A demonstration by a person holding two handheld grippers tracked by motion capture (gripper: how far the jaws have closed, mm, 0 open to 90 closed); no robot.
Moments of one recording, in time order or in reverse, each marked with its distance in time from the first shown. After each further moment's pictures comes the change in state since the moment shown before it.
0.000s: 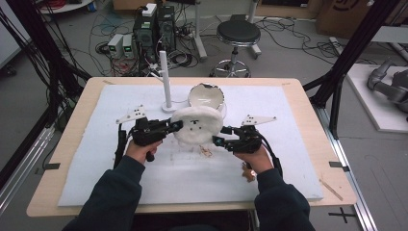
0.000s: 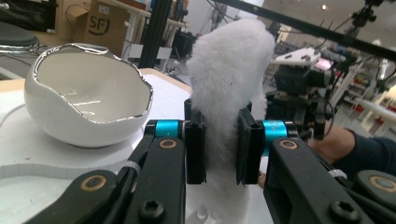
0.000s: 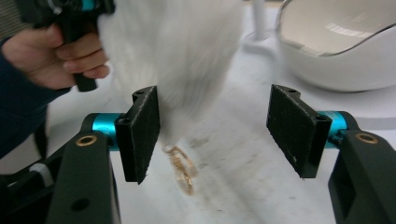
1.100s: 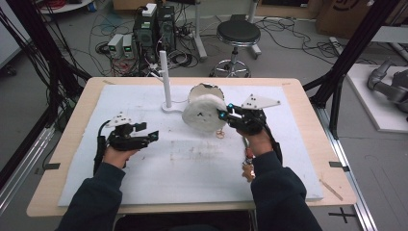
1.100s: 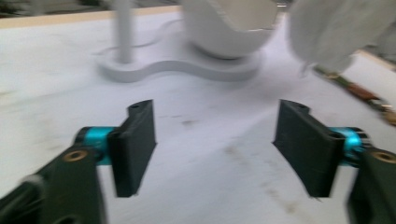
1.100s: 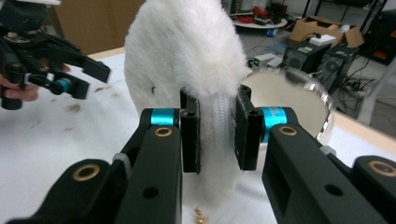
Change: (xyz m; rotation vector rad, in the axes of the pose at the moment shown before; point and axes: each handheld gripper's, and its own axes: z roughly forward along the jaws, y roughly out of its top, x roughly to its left) left arm 0.025 -0.010 -0.064 0.253 0.458 0.051; right arm 0.013 0.067 -0.014 -0.076 -0.251 -0.292
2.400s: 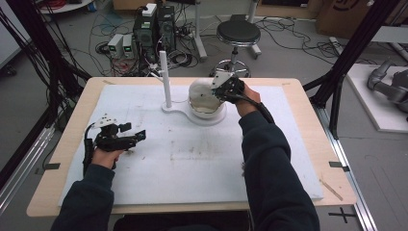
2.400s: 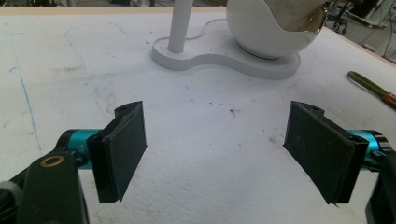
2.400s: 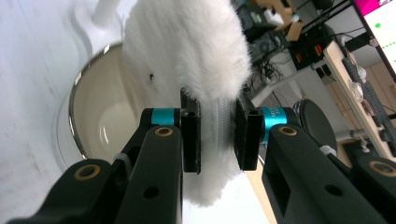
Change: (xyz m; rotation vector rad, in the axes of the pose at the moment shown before) left arm 0.025 -0.013 -0.014 -0.024 0.044 -0.067; right arm -0.038 0.053 0.089 0.386 -0.232 -0.605
